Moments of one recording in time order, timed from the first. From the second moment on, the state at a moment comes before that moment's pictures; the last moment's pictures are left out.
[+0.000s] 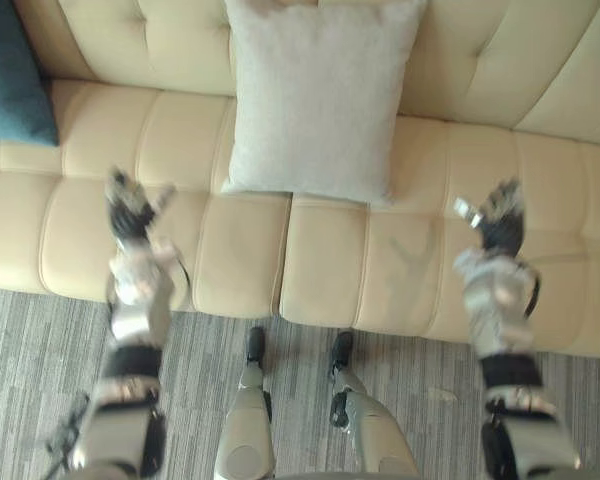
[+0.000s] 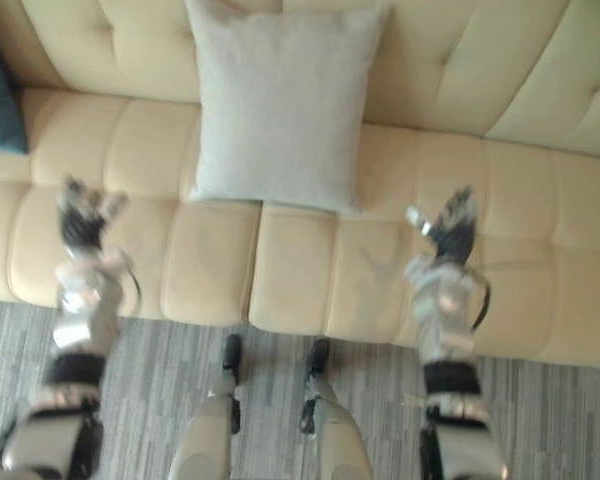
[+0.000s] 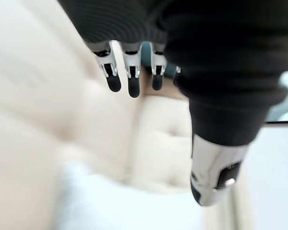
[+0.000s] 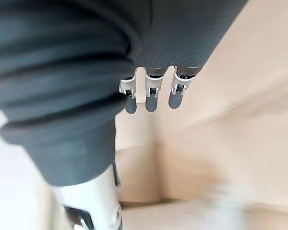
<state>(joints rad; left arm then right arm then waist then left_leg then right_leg) -0.14 0.17 0.11 0.44 -0.33 -0.15 0.24 -0.12 -0.14 -0.18 0.35 0.34 -0.13 -0.18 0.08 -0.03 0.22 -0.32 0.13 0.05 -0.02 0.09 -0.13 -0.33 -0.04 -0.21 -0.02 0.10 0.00</state>
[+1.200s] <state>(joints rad) 0.12 0.02 0.23 0.94 -0.11 -0.05 0.13 0.01 -0.02 -0.26 0.93 0.11 -0.04 -0.10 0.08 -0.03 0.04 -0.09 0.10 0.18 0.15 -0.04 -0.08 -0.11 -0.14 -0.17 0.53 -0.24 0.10</state>
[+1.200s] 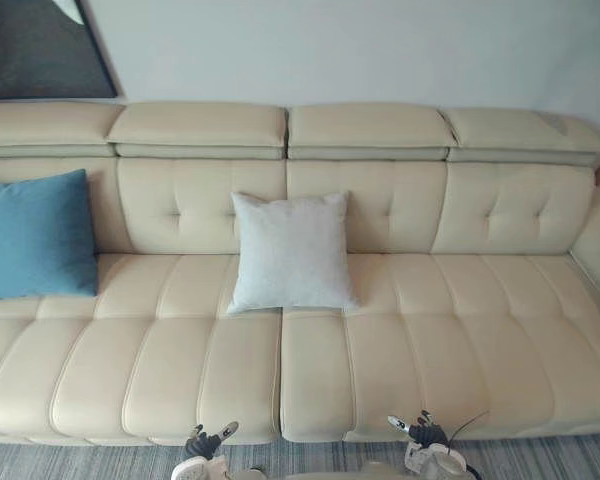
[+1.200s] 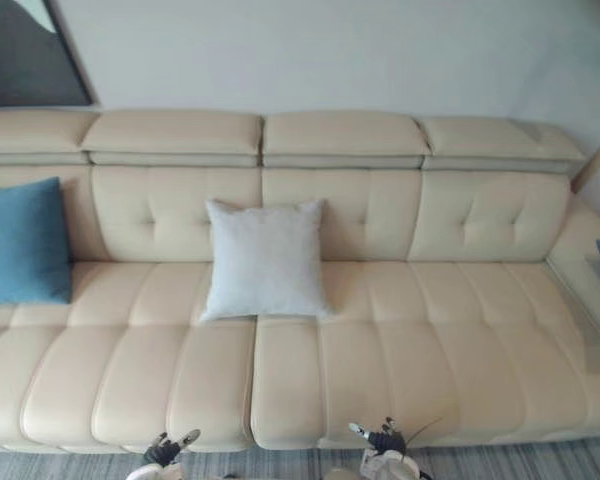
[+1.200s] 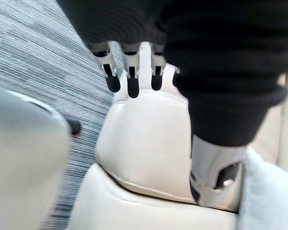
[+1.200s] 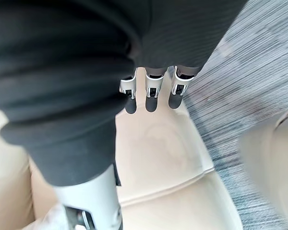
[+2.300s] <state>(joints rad) 0.07 0.04 0.16 1.02 -0.06 -0.03 0.12 -0.06 -0.06 -0.31 1.06 0.08 -0.02 -0.11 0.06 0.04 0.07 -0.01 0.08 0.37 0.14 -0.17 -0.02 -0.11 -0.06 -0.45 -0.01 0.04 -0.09</state>
